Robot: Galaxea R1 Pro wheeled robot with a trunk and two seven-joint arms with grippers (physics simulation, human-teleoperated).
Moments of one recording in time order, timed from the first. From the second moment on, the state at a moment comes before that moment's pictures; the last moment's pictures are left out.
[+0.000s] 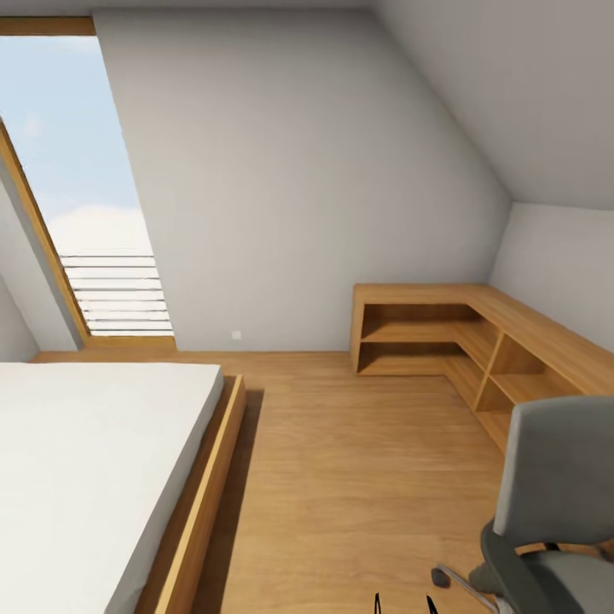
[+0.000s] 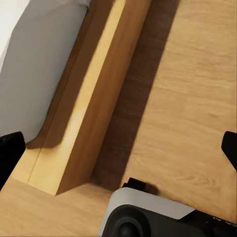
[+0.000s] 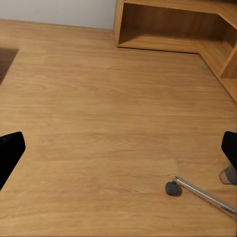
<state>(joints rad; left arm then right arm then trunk) 0.16 0.01 -0.29 -0.76 0.37 -0.18 0.49 -0.30 0.14 0.92 0.00 -0.57 -0.95 -0.49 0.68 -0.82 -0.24</state>
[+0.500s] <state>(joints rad) 0.16 0.01 -0.29 -0.76 0.37 -0.18 0.49 -0.30 0.14 0.92 0.00 -0.57 -0.94 -0.49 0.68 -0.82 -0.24</state>
